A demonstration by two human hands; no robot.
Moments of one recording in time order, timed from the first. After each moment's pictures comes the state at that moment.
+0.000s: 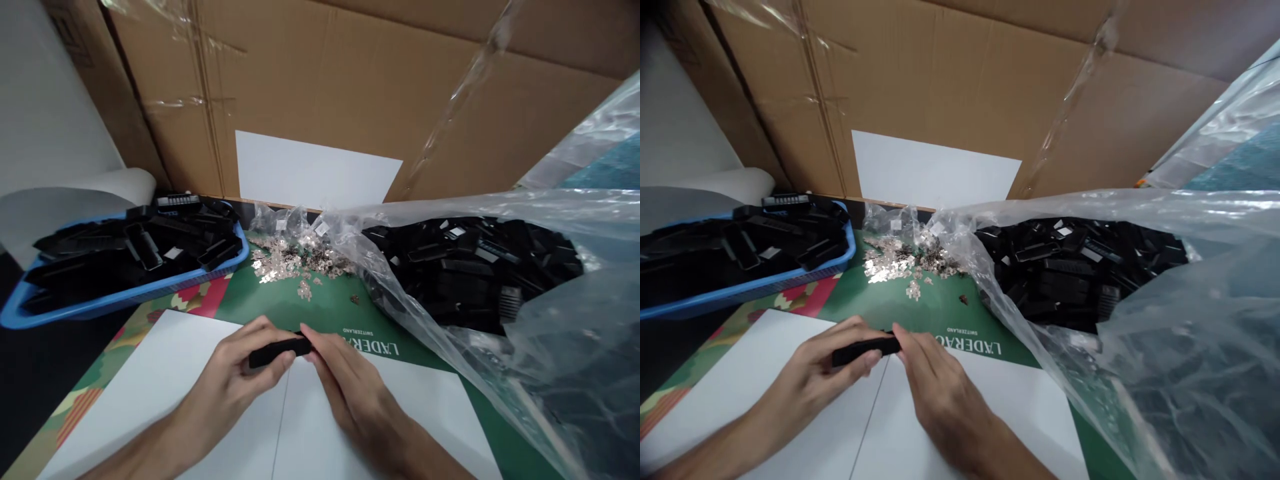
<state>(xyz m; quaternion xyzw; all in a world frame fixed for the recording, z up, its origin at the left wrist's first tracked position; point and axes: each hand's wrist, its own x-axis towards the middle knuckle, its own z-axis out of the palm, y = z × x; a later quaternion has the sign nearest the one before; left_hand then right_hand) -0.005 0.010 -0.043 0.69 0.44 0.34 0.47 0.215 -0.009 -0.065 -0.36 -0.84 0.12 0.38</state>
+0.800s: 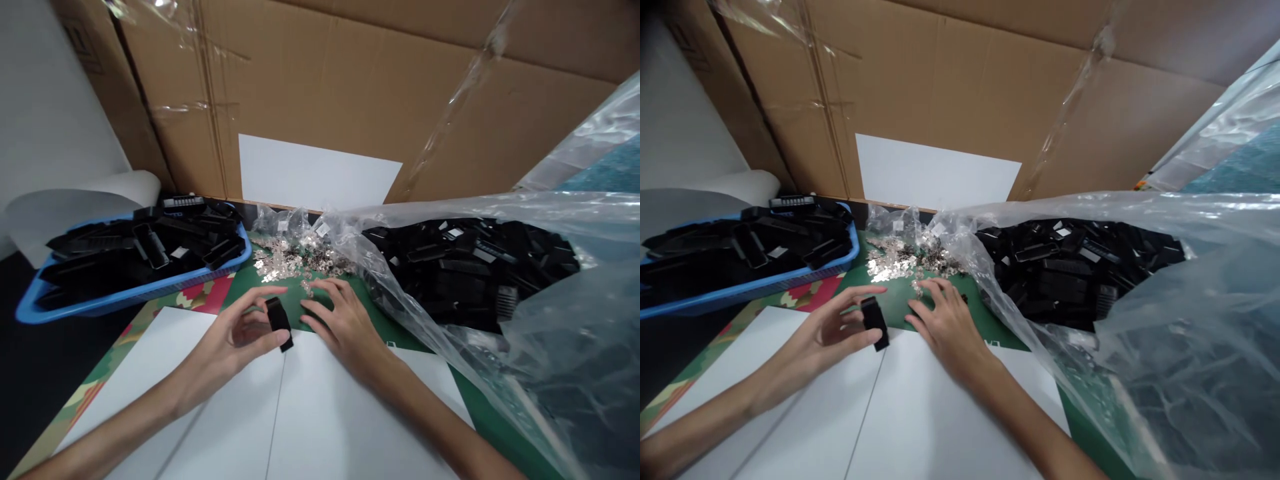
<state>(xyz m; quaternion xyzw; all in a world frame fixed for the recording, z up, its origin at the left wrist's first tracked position) -0.016 0.032 -0.036 0.55 0.44 0.36 0.60 0.227 0.057 -0.068 -0.40 -0.88 -0.05 0.25</state>
